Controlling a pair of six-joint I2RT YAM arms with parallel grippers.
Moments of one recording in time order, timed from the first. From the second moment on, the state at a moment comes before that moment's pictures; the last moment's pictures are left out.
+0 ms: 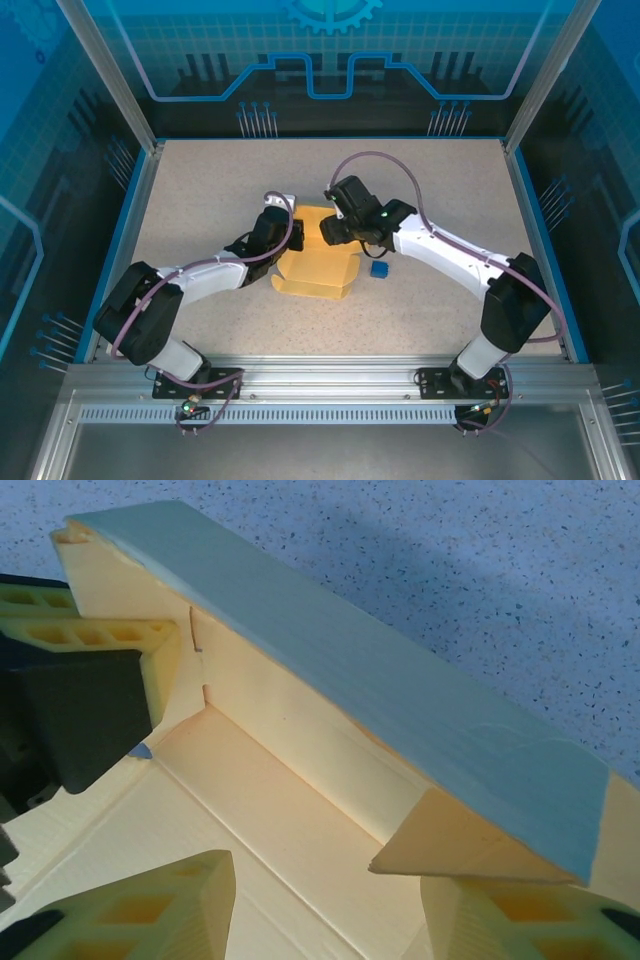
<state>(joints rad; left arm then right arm) -0.55 1.52 0.76 0.21 -0.21 -0.35 0.74 1.61 1.34 -0.63 0.13 0.29</state>
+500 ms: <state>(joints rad) -0.56 1.54 0.78 0.21 -0.21 -0.35 0.74 1.39 1.22 -0.62 0.13 0.24</state>
